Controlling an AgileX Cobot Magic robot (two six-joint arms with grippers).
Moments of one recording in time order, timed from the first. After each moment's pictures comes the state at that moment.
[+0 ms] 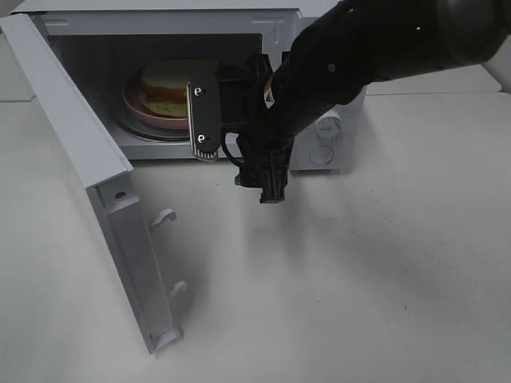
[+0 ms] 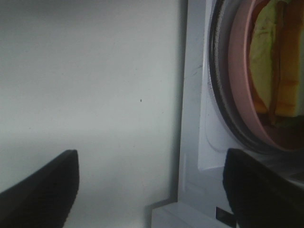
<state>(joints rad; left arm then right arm) 0.00 -0.01 -0.51 -0.18 1.08 0.07 0.68 1.88 -1.24 -0.23 0.28 -0.86</state>
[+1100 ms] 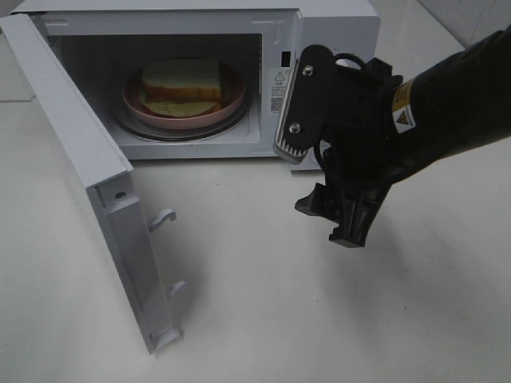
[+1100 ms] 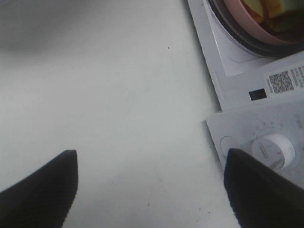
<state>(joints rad) 0.00 -0.01 -0.51 -0.18 1.08 0.07 0.68 1.41 -0.81 -0.23 0.28 -0.49</state>
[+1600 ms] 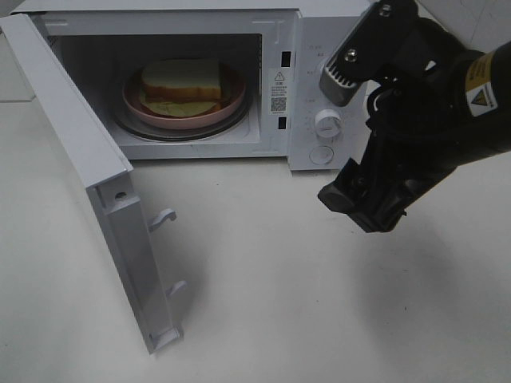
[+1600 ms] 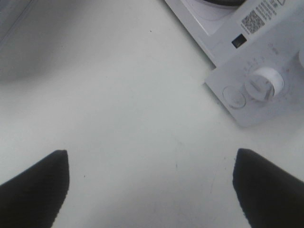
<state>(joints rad) 0.00 -0.01 -0.51 -0.18 1.08 0.07 0.68 1.23 -0.79 -0.23 0.44 -0.13</state>
